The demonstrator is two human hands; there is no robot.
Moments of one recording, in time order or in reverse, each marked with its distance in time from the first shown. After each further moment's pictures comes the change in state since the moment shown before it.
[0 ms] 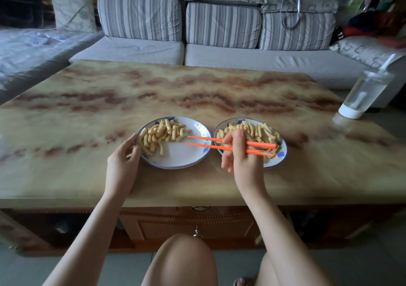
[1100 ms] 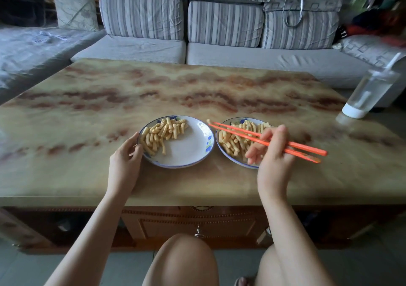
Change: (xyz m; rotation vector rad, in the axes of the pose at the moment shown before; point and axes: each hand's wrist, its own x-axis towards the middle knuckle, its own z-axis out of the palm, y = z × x) left_hand -0.001 0.002 0.001 0.006 0.012 0.012; right_hand 0.004 -0.015 -0.020 0.205 0.373 0.081
